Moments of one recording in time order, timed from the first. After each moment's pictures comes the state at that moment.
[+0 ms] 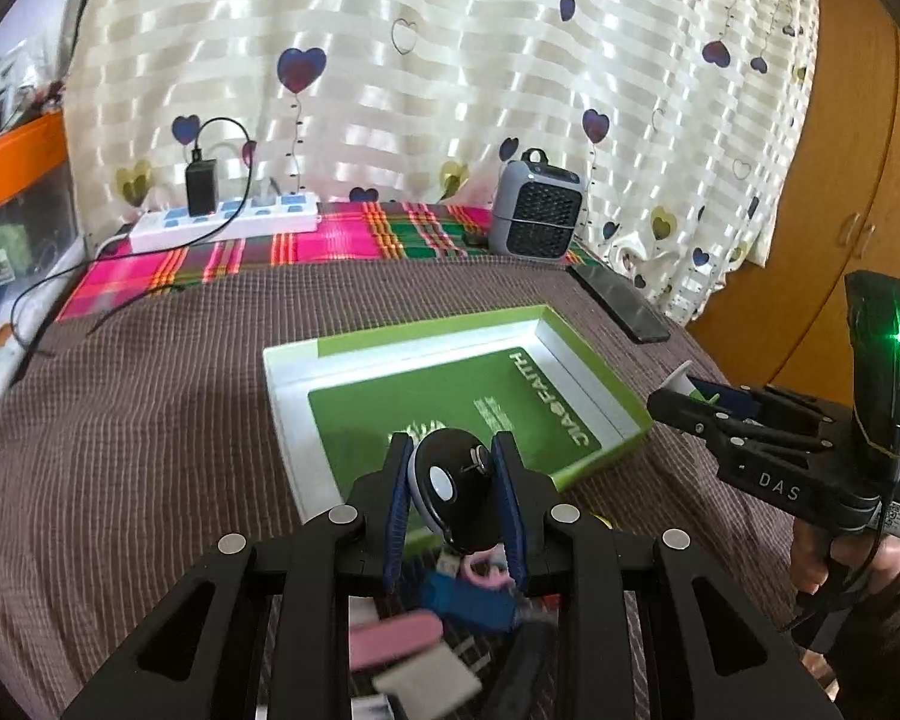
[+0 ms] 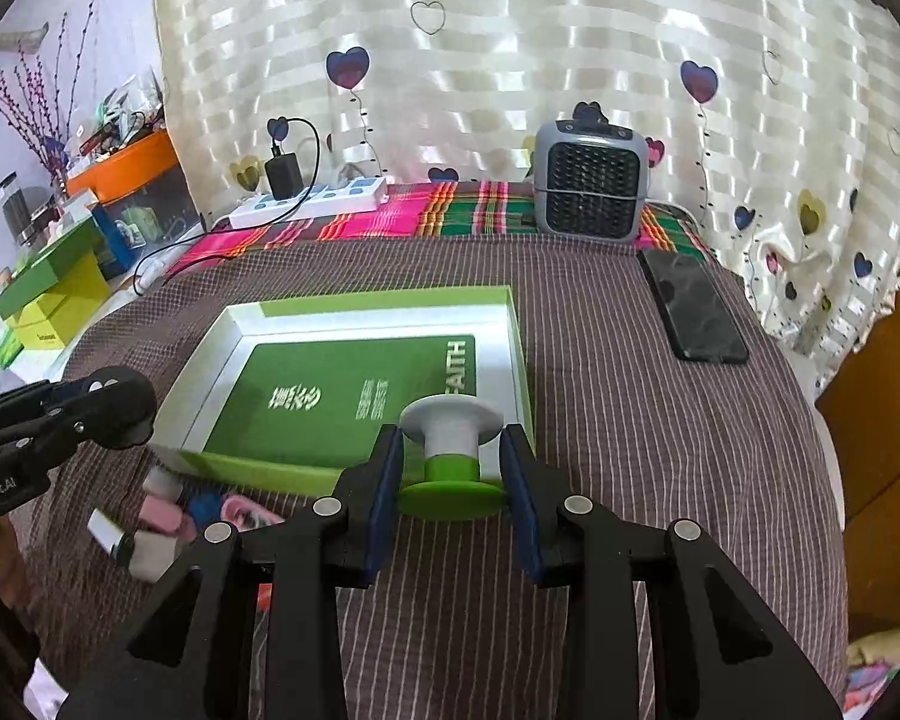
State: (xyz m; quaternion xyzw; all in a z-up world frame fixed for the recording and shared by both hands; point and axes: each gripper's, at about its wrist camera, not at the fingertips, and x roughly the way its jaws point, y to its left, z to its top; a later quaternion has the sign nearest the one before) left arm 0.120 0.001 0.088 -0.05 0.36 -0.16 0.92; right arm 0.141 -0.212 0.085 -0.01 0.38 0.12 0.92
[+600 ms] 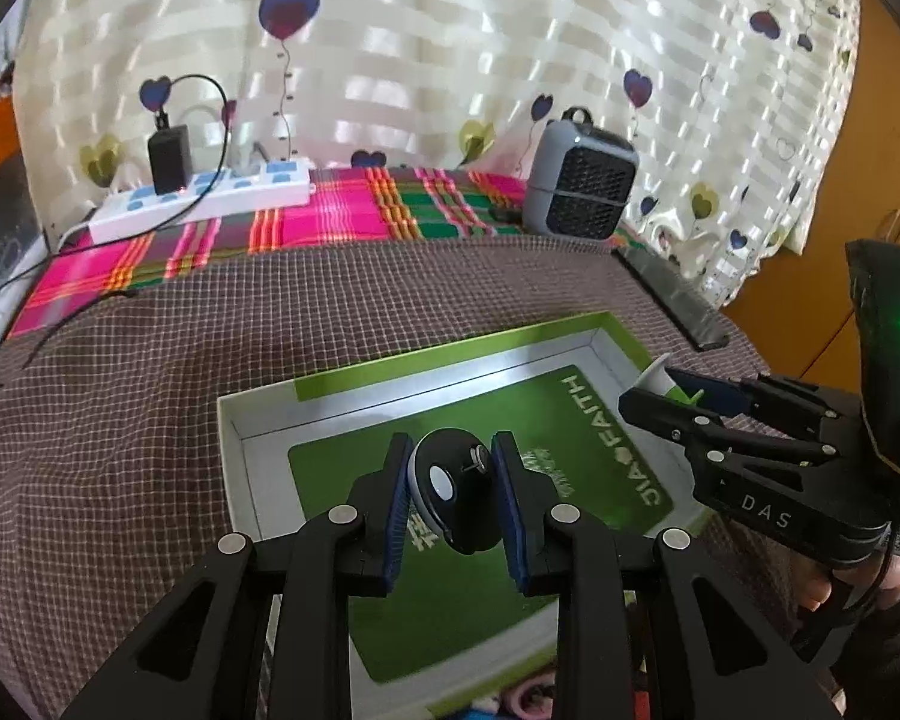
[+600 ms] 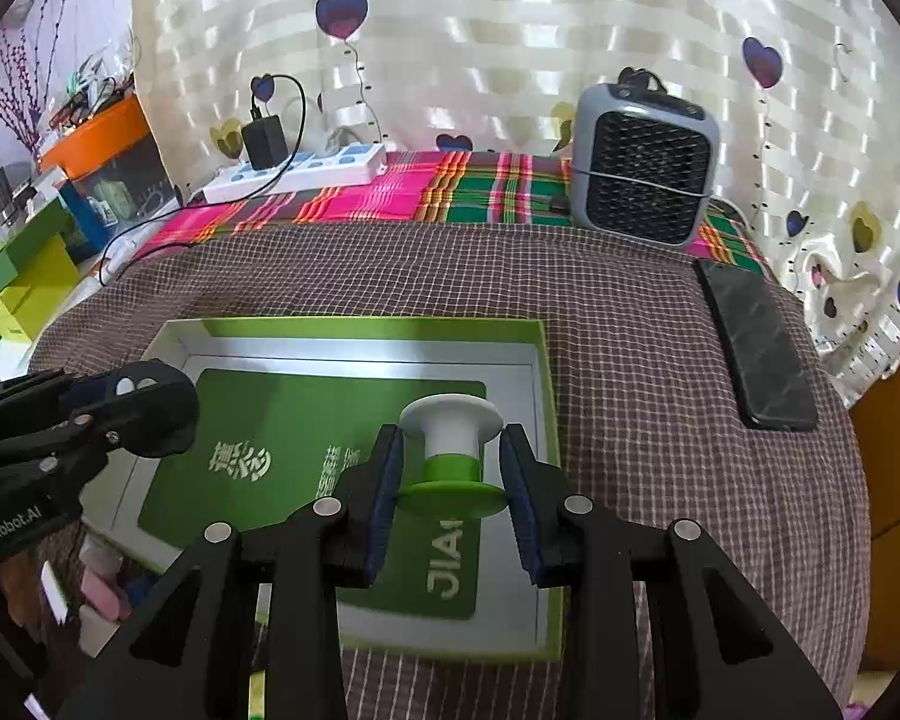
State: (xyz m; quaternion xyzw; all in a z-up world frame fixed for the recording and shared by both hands) left arm 0.206 -0.014 0.053 -0.04 0.40 -0.14 0.90; right arm 0.222 -0.191 0.055 -0.04 0.42 0.14 0.89
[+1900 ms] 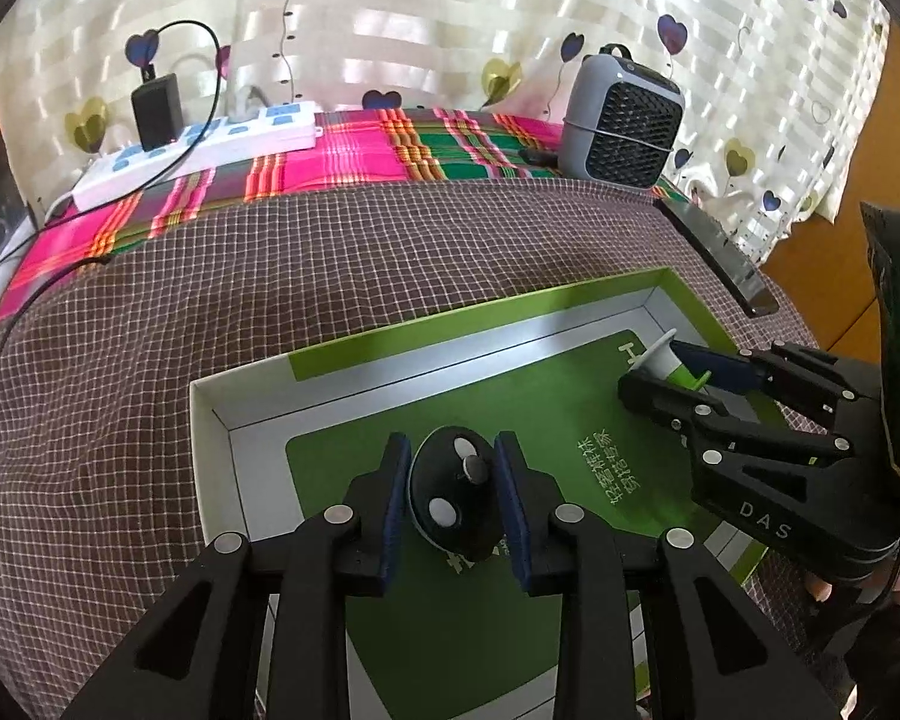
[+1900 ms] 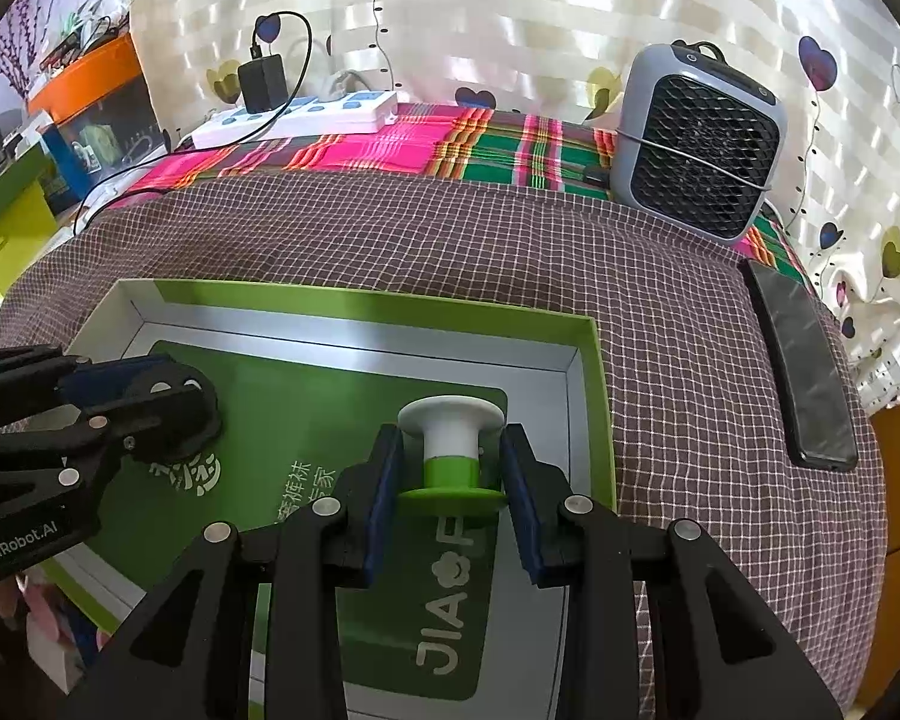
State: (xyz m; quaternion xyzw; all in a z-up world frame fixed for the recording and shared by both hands) left arm 0.233 -0.018 0.024 -0.02 0.45 -0.13 0.88; right arm 0.255 -0.173 0.027 -0.08 0.45 0.15 0.88
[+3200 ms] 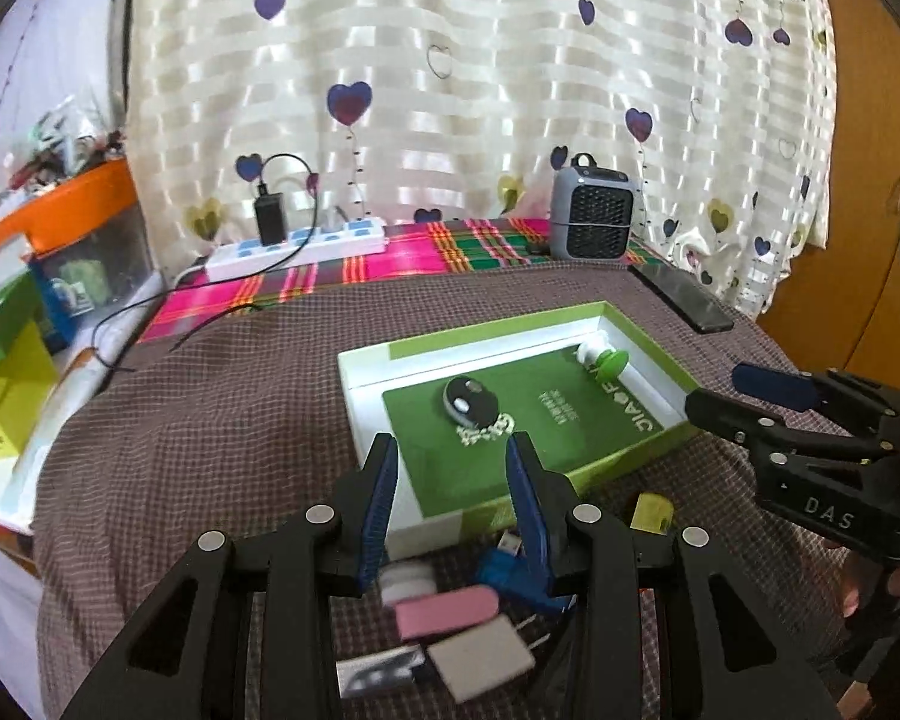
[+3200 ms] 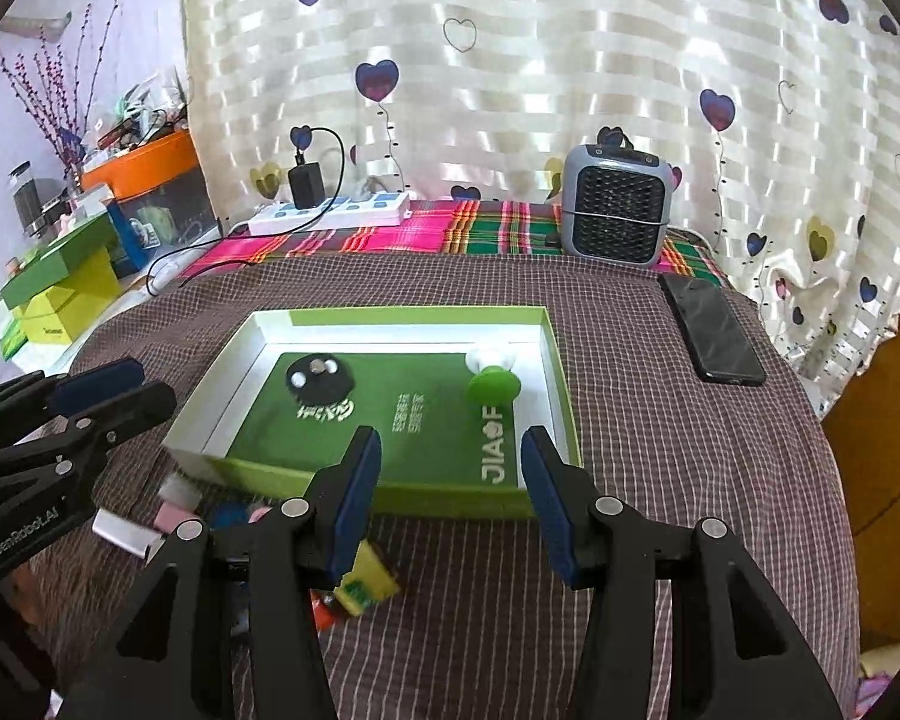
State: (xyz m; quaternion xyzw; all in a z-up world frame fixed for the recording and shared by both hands) left arm 0.083 -0.004 0.086 0.02 0.32 -0.06 0.94; right arm 0.123 -0.188 0.085 -0.03 0.35 0.13 0.93
